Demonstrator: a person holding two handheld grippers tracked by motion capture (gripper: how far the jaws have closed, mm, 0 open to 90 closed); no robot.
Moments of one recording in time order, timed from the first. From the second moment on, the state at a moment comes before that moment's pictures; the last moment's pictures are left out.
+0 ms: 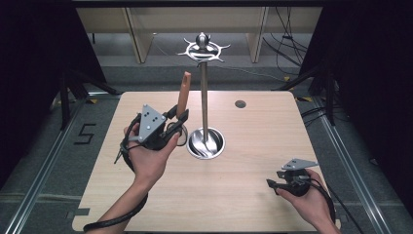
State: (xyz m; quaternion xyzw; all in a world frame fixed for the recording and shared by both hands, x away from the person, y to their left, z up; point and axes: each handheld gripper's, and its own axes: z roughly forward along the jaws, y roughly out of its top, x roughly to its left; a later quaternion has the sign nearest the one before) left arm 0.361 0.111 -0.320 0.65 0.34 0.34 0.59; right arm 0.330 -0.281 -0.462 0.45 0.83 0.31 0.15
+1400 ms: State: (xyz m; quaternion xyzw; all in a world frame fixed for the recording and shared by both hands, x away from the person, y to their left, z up) left arm 0.369 0.086 -0.311 0.63 0.34 0.41 0.57; right arm 0.331 -0.280 -0.463 0.44 0.83 0.31 0.15
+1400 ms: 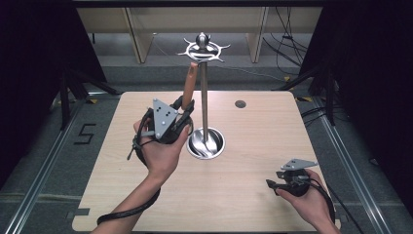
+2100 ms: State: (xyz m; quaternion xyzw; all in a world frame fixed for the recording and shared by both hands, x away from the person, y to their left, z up) left arm 0.377 0.076 -0.309 0.62 0.35 0.43 0.56; right arm 0.331 -0.280 -0.464 0.44 0.83 0.30 0.15
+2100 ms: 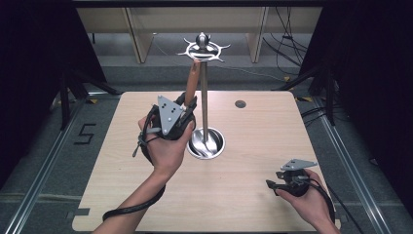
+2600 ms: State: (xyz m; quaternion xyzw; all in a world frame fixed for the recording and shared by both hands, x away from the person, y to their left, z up) left arm 0.384 0.070 -0.309 0.62 0.35 0.43 0.55; right arm 0.330 -0.279 -0.464 0.45 0.83 0.30 0.15
